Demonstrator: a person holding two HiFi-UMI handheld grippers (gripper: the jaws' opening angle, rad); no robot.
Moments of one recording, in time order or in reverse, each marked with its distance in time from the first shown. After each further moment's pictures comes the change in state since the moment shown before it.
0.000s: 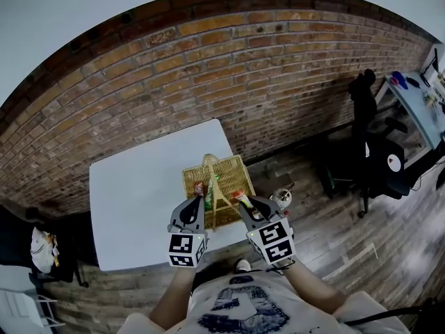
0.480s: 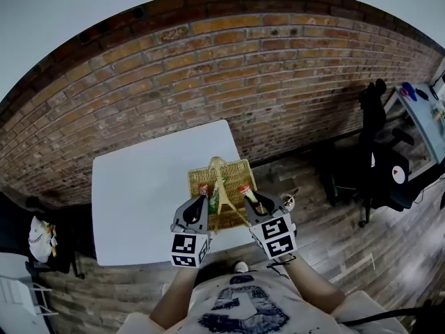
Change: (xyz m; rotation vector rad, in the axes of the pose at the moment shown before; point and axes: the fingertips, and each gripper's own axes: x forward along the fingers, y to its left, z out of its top) left arm 0.009 0.009 0.001 -0.014 -0.012 0.033; right arm 0.028 -0.020 0.008 -0.061 0.009 -0.002
